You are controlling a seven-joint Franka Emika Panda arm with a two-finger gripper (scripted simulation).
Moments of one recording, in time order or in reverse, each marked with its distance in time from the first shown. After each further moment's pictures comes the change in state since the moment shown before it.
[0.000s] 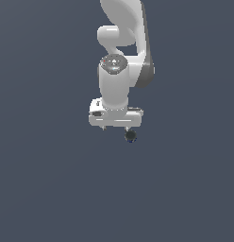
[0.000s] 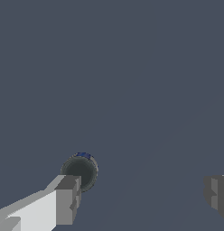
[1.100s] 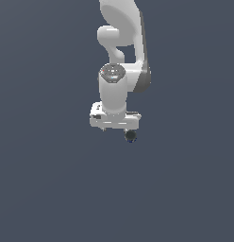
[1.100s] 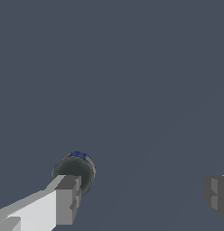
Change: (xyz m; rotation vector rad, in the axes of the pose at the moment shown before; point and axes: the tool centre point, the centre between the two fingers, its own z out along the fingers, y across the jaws) arm -0.011 0.004 0.029 0.002 -0.015 0.039
